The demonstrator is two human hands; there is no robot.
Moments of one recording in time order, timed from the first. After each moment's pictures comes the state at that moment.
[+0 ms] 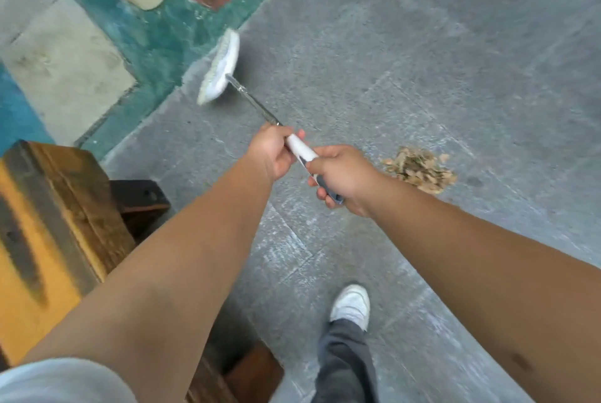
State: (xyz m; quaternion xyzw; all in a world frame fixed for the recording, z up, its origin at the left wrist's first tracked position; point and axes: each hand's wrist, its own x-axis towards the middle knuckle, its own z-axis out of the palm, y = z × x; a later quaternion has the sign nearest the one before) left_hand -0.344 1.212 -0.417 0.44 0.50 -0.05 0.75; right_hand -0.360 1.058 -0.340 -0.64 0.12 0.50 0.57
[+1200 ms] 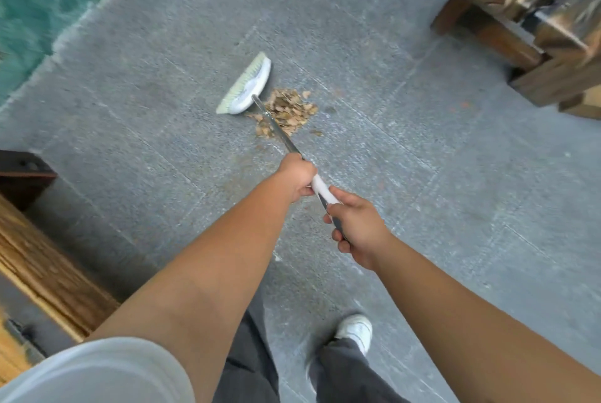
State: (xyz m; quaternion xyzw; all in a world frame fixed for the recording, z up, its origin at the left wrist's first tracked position) left_hand -0.519 0.801 -0.395 0.64 0.41 -0.33 0.56; right_hand -0.595 0.673 -0.315 -0.61 0.33 0.40 0.60
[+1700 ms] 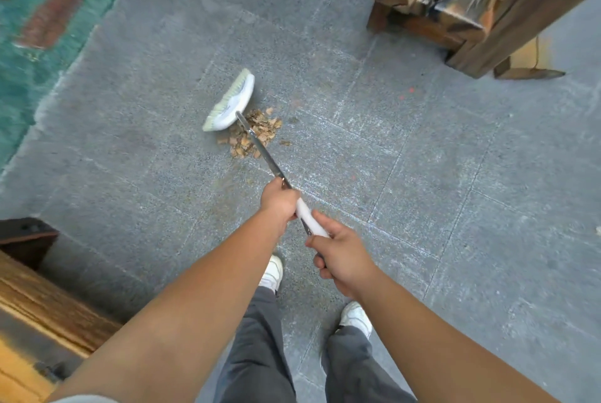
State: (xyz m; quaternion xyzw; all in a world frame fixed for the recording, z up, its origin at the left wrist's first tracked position) left_hand -0.572 0.747 -0.330 0.67 0.40 -0.30 0.55; right_hand -0.664 0.633 -0.253 -0.55 0.34 0.34 0.68
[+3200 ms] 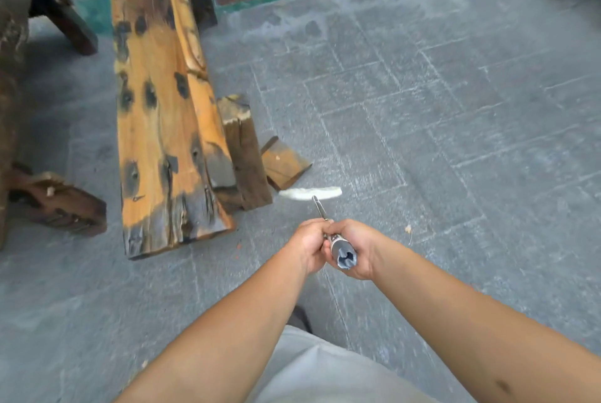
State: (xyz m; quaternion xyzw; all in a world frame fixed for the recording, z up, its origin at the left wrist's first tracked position) left_hand -0.430 0.121 -0.005 0.58 0.14 -0.60 0.54; right_hand -0.502 0.069 0.043 -0.21 0.58 0.06 0.79
